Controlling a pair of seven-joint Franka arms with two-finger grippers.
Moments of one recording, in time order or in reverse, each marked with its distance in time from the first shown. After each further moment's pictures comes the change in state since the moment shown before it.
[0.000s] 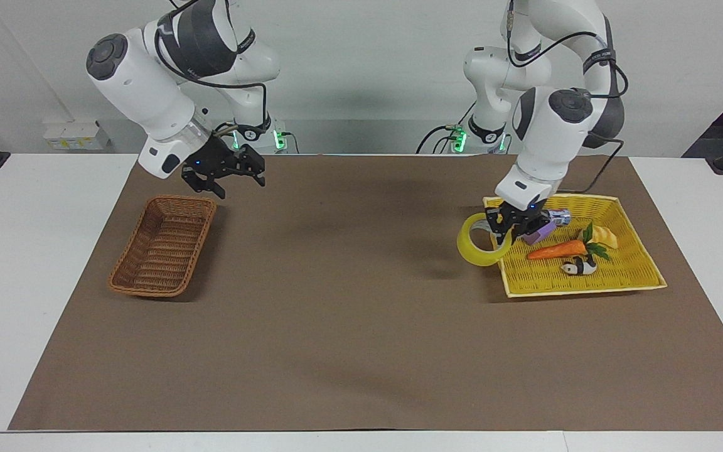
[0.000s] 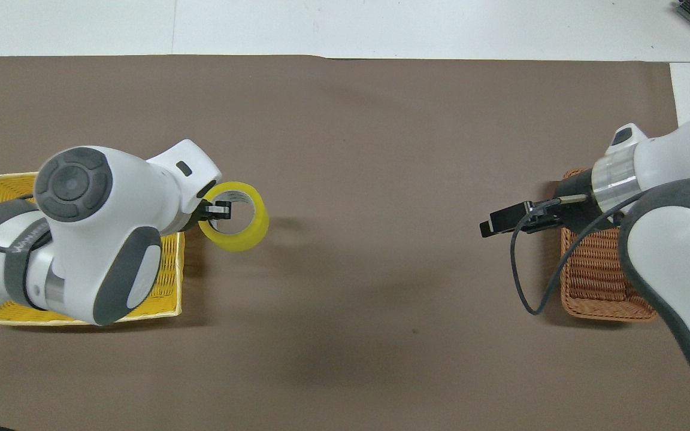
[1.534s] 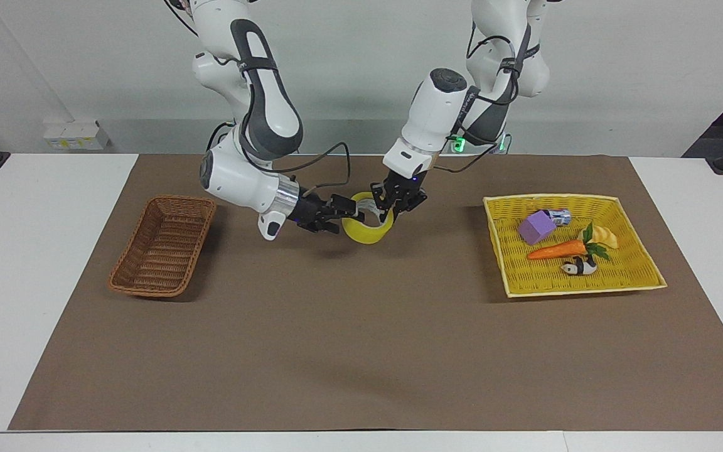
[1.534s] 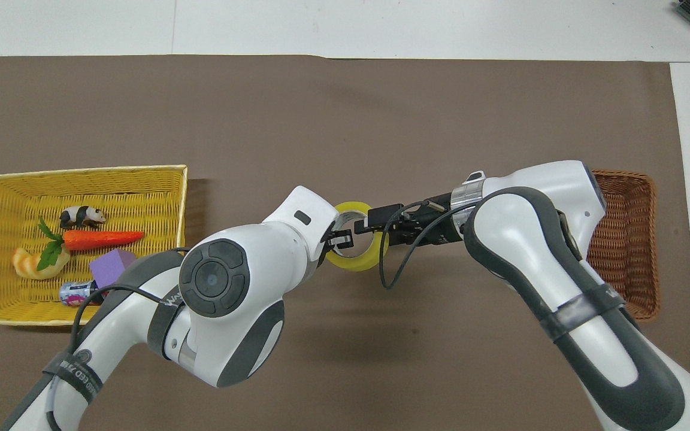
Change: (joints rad) left arm -0.266 0.017 0.003 -0.053 -0.137 0.302 -0.357; right arm 0.208 0.185 0.006 -0.135 0.563 0.321 -0.043
